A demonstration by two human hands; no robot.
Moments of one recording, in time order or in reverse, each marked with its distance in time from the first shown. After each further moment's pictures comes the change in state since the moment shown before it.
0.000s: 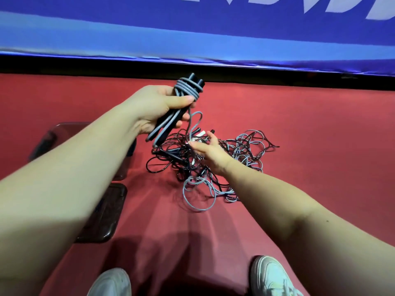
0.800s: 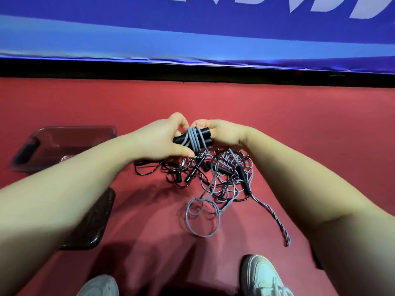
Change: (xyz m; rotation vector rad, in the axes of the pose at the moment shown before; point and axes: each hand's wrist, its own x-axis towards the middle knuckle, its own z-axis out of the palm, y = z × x) left_hand -0.017 -0.025 0.034 0.959 -0.181 0.172; right_hand -0.038 -0.085 -0.043 -0.655 -0.434 -0.154
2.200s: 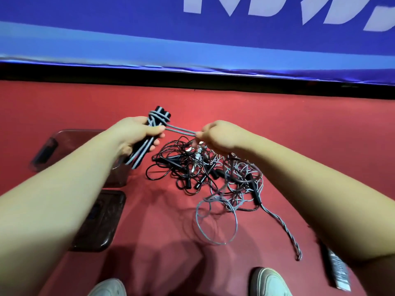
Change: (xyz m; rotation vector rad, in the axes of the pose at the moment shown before) left_hand 0.002 -0.072 -0.025 -0.914 0.261 -0.434; right_hand -0.008 -0.058 0.038 -0.372 0.270 0.130
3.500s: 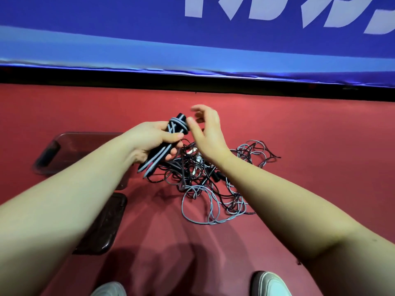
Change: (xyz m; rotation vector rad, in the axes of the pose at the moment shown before) left_hand -0.017 0.009 0.026 -0.071 -0.183 0.015; right_hand 0.043 0.018 0.046 0.239 0.639 -0.415
